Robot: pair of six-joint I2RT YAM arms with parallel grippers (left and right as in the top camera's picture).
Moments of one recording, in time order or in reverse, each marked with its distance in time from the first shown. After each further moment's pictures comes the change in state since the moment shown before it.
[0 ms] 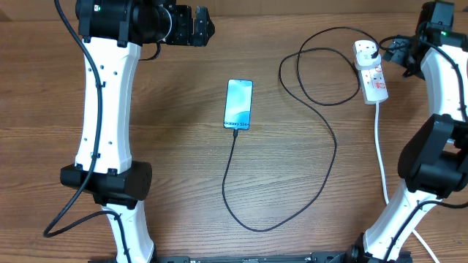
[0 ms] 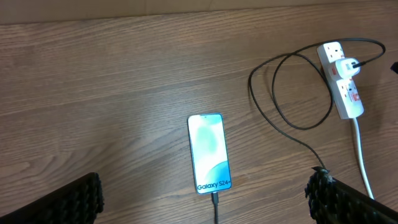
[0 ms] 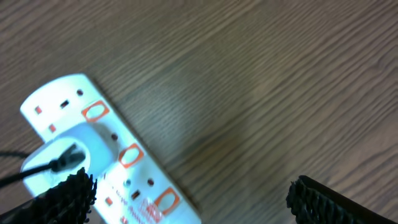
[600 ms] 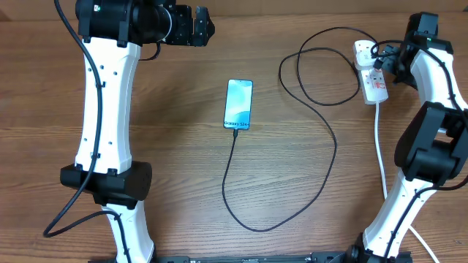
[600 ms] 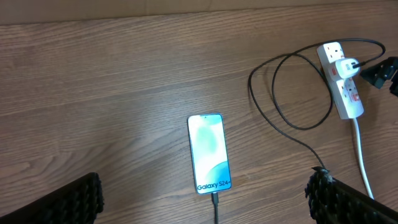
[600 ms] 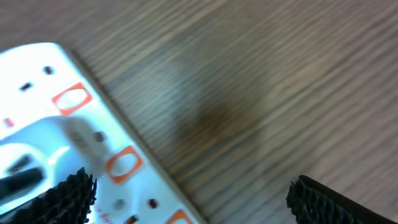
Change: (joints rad) left arm 0.000 0.000 0.000 0.001 0.000 0.000; right arm -0.001 0.121 0.000 0.046 -0.071 0.000
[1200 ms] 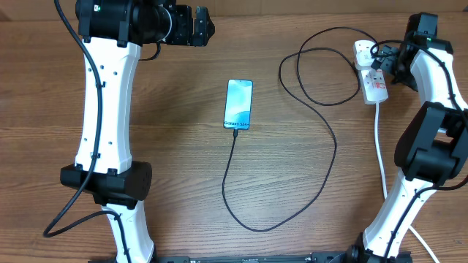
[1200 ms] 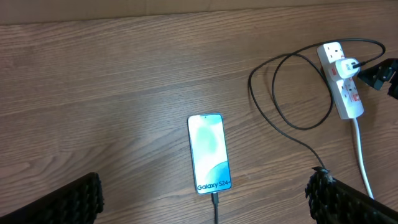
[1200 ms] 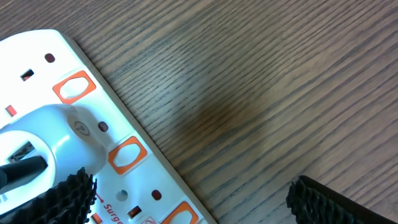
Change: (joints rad) left arm 0.000 0.000 0.000 0.000 0.000 0.000; right arm -0.001 0.001 0.000 -0.021 -0.011 0.002
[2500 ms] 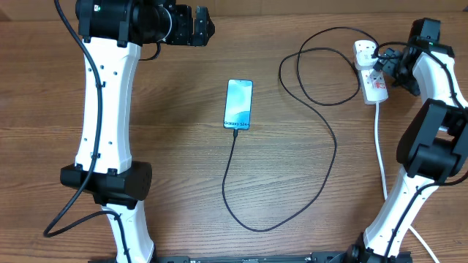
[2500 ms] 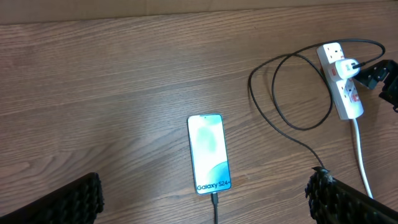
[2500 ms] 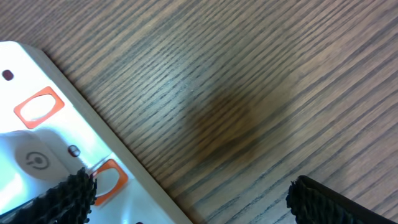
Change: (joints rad) left arm 0.000 0.000 0.000 0.000 0.000 -0.003; right arm -0.029 0.047 0.000 0.042 -0.048 0.051
